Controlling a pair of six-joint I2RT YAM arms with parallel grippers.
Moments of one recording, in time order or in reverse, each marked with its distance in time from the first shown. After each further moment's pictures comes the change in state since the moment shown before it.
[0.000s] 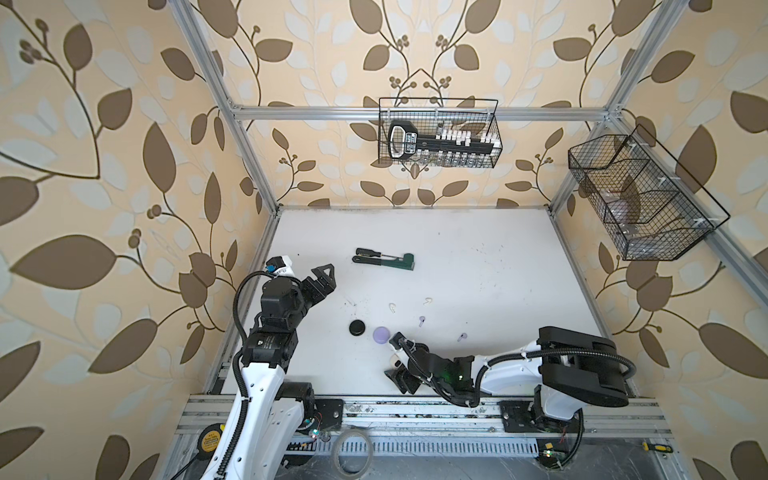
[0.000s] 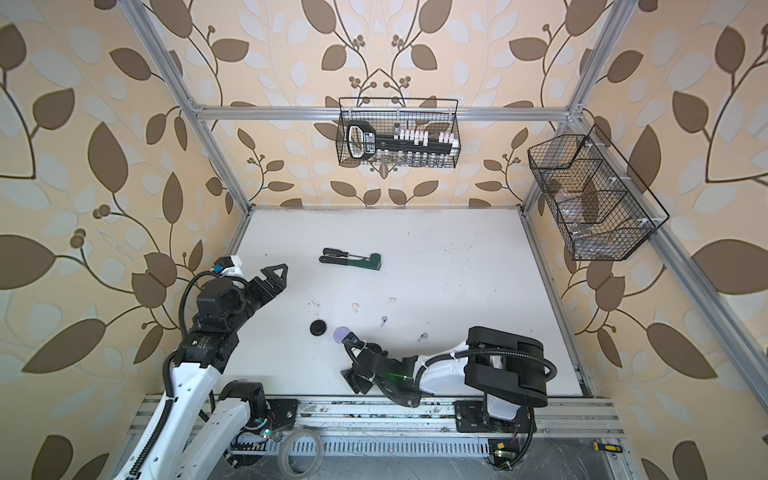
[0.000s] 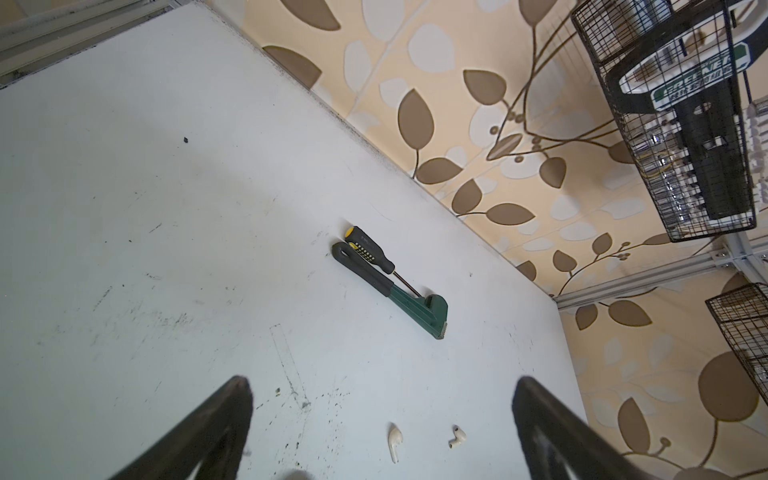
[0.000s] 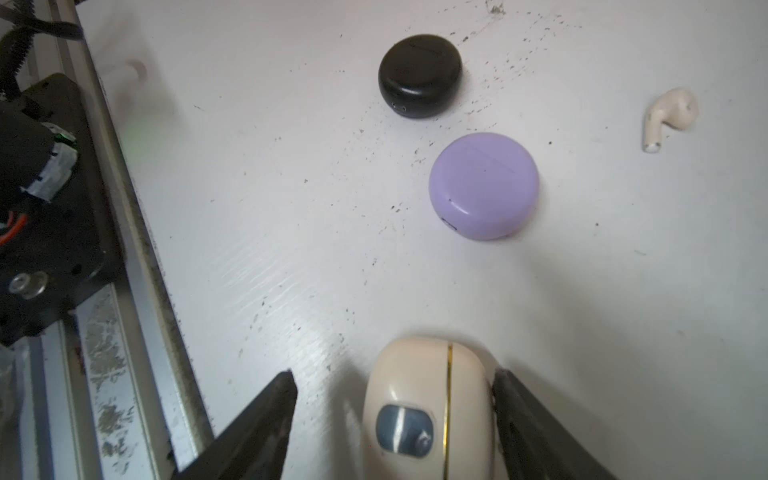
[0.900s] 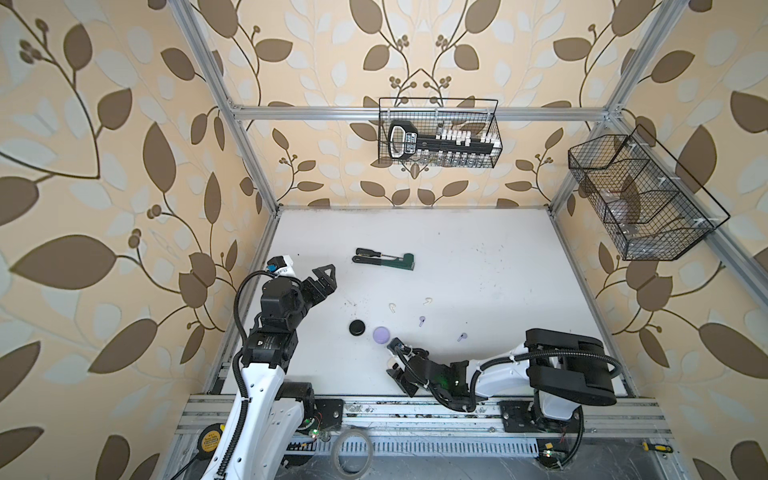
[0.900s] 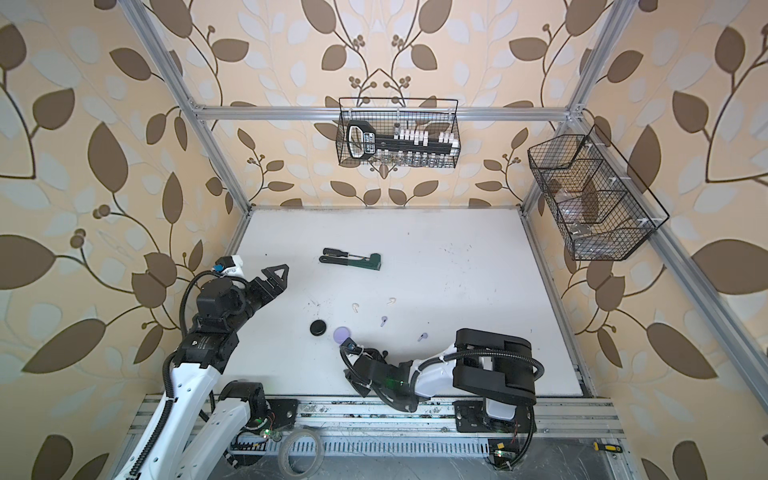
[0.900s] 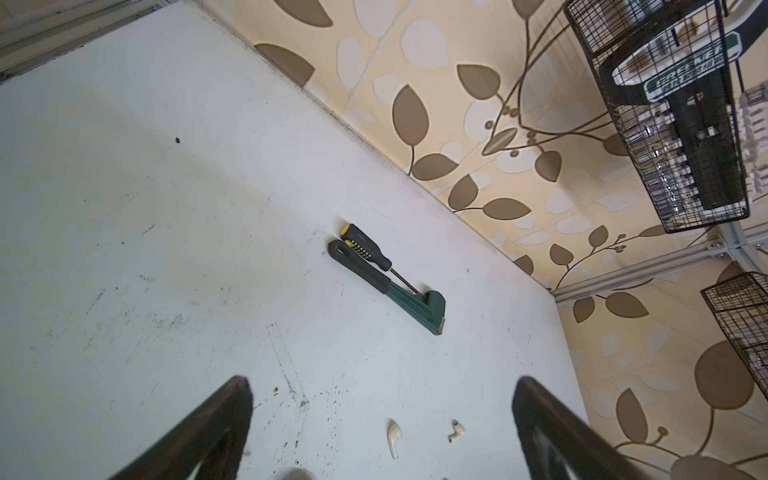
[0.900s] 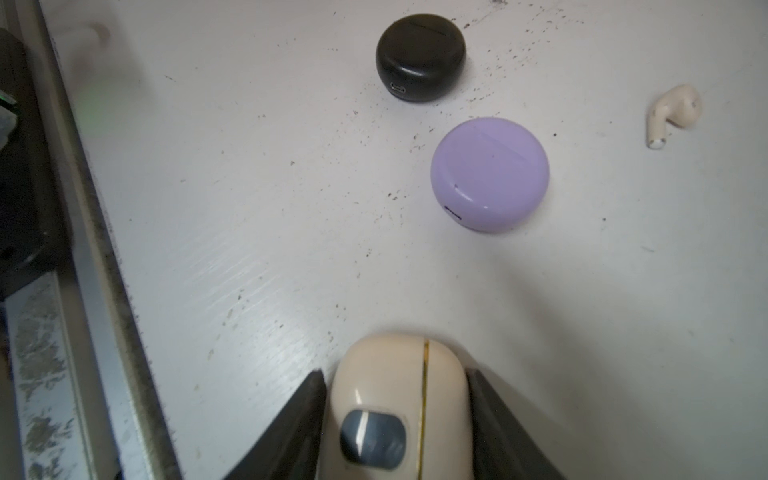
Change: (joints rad) left arm 0.000 -0.006 -0.001 0.002 0.015 0.013; right arm 0.037 0.057 -0.003 0.053 0.081 -0.034
